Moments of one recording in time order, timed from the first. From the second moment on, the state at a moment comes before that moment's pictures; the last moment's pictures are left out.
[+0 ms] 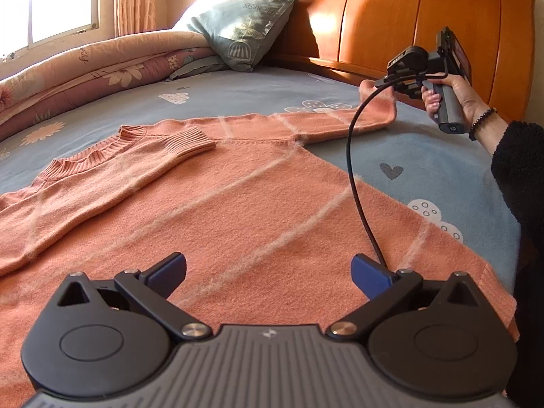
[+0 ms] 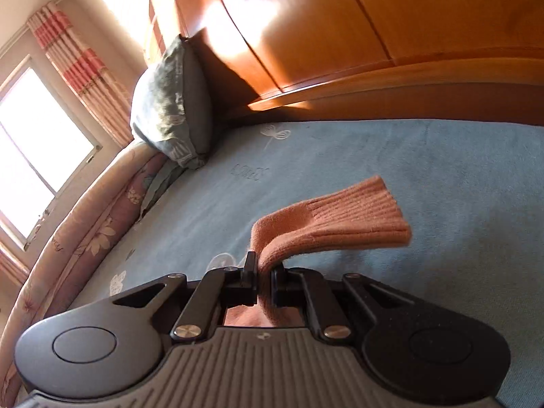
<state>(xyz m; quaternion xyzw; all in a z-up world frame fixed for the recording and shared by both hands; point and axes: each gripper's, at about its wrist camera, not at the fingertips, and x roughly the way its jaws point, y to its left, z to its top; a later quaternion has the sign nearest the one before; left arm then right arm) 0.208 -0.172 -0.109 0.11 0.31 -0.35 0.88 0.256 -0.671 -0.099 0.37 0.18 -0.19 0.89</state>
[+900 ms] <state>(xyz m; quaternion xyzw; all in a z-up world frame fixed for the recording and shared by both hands) 0.216 -0.047 -0.091 -0.05 0.34 -0.27 0.90 0.371 -0.355 -0.056 0.11 0.23 0.04 0.96</state>
